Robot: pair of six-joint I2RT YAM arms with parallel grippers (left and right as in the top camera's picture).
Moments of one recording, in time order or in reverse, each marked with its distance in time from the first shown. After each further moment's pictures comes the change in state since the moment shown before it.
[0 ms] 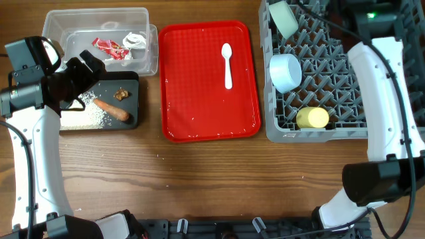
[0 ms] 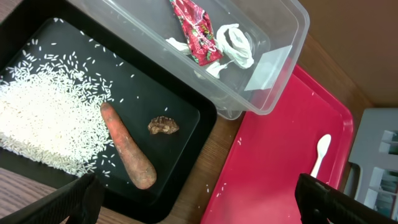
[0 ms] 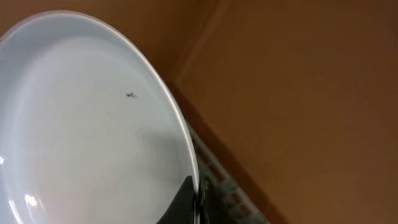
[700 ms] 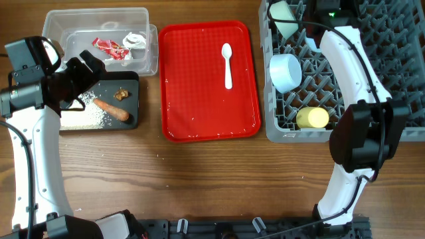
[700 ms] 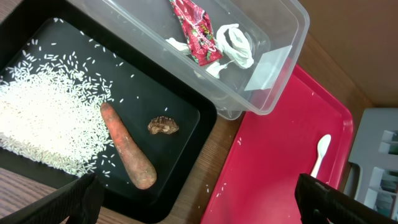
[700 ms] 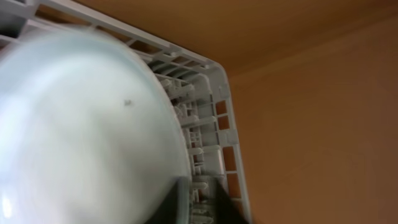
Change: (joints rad) left arm 0.000 0.000 0.000 0.000 0.000 0.000; right arm -0.019 0.272 -0.112 0.317 -0.140 -0.460
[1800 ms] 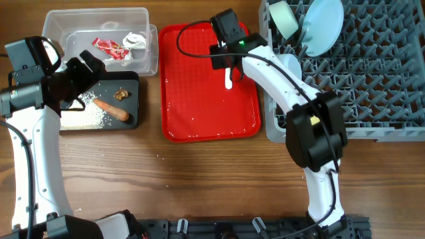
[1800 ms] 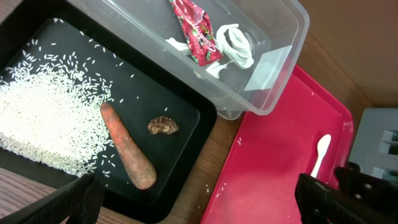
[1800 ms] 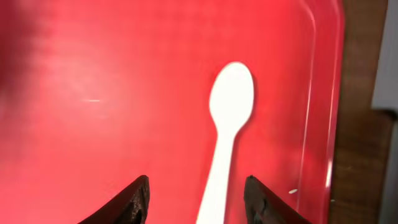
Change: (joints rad) left arm 0.000 0.000 0.000 0.000 0.000 0.000; right arm 0.392 0.151 -0.012 -0.197 -0.728 0.736
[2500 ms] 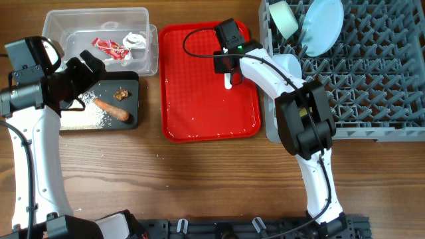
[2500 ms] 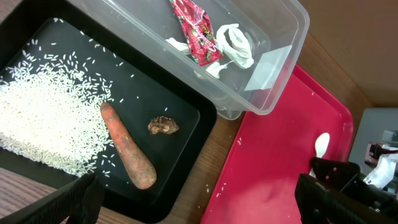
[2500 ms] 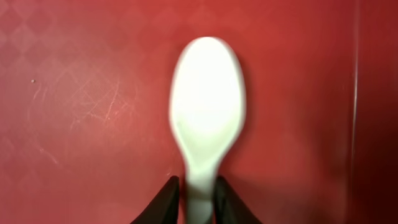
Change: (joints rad) left arm 0.000 0.000 0.000 0.000 0.000 0.000; right arm -0.026 0.136 0.000 0.101 -0.024 0.056
